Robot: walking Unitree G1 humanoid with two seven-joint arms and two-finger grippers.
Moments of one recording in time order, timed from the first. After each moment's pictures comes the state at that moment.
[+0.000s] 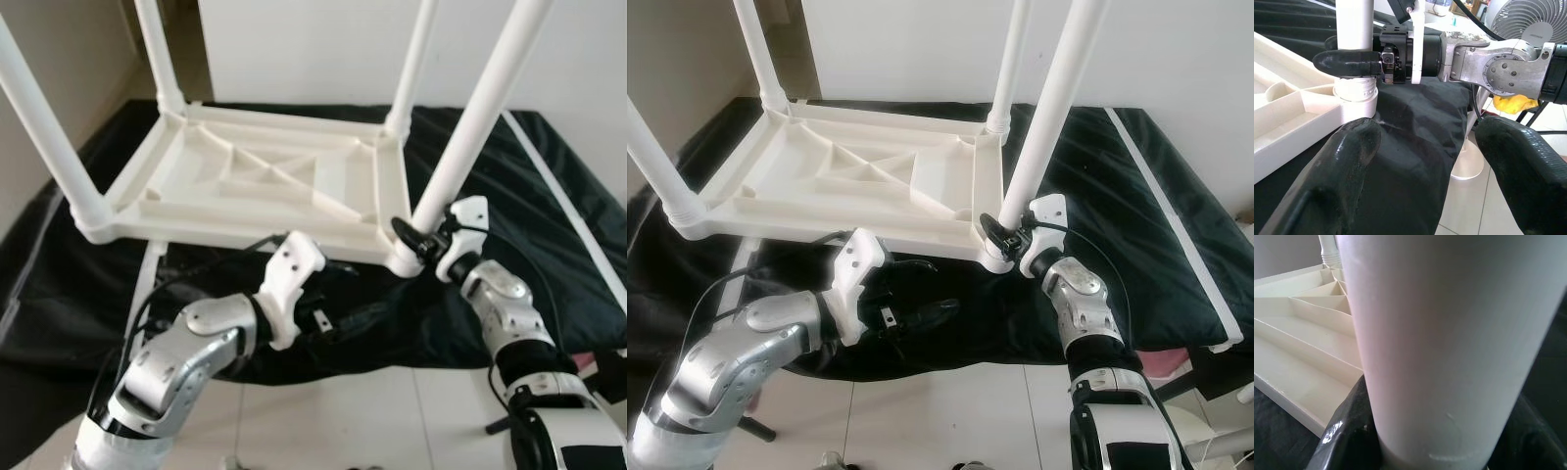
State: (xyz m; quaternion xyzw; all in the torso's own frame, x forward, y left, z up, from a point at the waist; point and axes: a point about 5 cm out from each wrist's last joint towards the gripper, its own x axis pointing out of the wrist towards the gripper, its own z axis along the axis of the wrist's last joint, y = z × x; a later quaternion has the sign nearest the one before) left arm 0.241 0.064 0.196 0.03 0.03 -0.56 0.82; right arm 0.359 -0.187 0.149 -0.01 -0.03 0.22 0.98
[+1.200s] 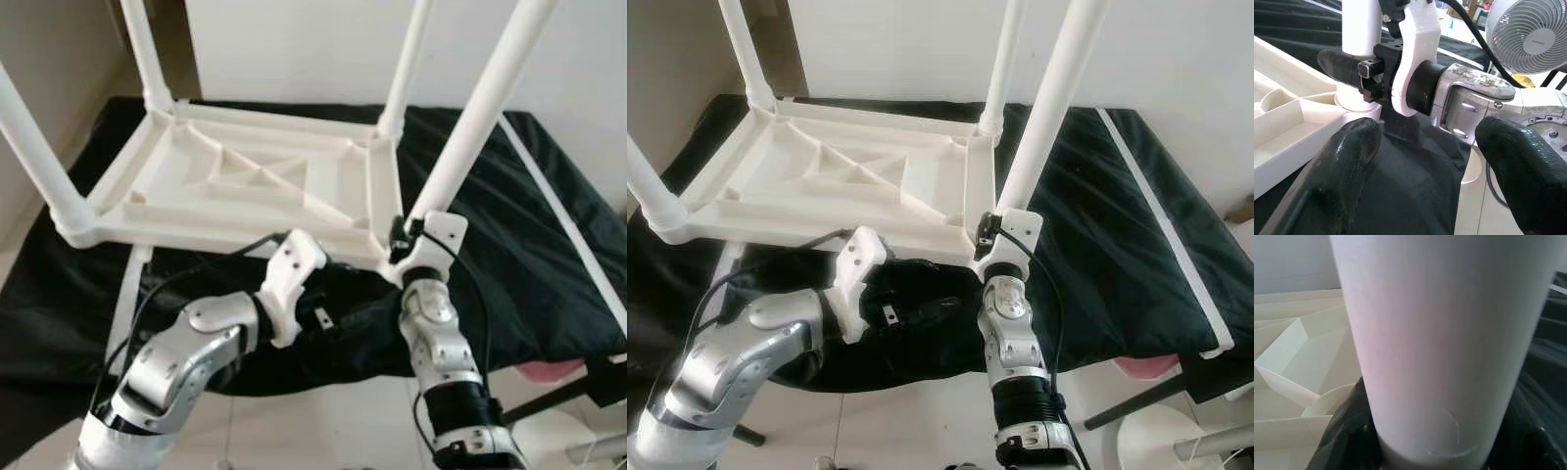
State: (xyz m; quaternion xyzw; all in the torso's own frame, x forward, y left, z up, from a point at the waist) left arm 0.244 0.064 0.195 0.03 0.03 -0.56 0.83; right arm 0.330 -0.125 0.147 0.08 -0.05 -0.08 0.99
